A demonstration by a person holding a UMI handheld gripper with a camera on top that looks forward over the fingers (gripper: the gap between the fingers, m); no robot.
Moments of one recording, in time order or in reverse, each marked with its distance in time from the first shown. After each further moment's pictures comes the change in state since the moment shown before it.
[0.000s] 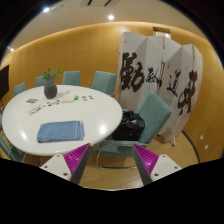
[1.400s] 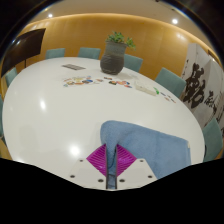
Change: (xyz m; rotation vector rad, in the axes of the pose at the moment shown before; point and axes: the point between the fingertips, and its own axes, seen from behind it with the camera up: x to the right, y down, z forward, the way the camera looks) arm -0.522 0.057 0.284 -0.047 -0.294 -0.368
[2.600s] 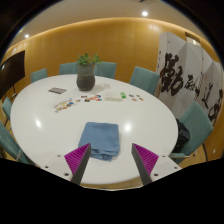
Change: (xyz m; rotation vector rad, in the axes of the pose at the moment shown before) arm 0.126 -0.036 -0.215 0.007 0.077 0.236
